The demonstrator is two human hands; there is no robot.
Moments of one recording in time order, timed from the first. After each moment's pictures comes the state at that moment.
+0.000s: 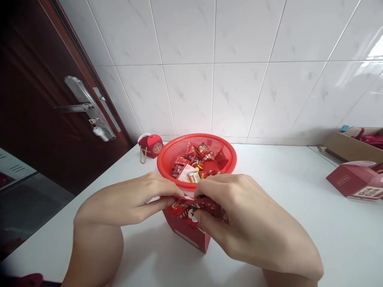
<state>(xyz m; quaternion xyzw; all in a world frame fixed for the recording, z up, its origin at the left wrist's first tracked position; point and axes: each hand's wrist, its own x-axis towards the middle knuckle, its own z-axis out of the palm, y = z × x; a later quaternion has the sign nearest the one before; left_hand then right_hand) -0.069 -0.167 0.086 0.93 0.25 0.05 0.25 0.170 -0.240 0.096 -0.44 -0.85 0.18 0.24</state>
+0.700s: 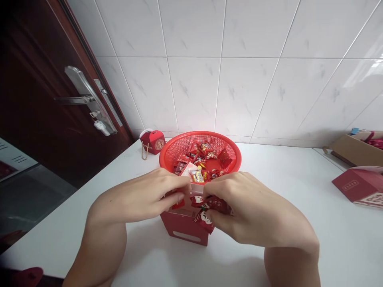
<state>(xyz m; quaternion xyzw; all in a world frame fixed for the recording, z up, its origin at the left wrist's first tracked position) -0.056 -0.166 0.086 0.92 0.34 0.02 0.20 0.177 -0.211 0.085 -0.36 -0.89 0.21 0.16</state>
